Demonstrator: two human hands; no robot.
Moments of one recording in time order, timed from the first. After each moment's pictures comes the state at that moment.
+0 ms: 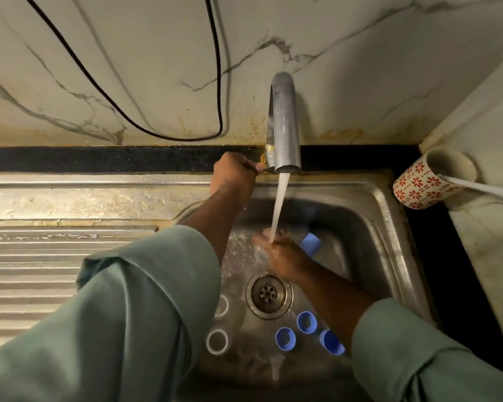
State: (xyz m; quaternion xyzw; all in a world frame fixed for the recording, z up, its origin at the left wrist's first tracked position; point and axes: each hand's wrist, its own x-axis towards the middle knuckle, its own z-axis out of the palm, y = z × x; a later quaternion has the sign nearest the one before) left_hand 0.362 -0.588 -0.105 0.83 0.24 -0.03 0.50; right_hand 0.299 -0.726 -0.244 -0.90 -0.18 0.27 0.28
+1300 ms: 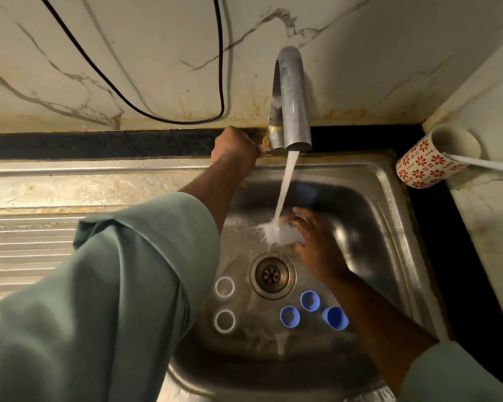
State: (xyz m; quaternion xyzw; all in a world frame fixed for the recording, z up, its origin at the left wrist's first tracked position) left_hand 0.373 -0.579 -0.095 0.85 0.23 -0.10 0.46; right_hand 0.261 -0.769 -0.229 -0.94 -0.18 -0.02 0.28
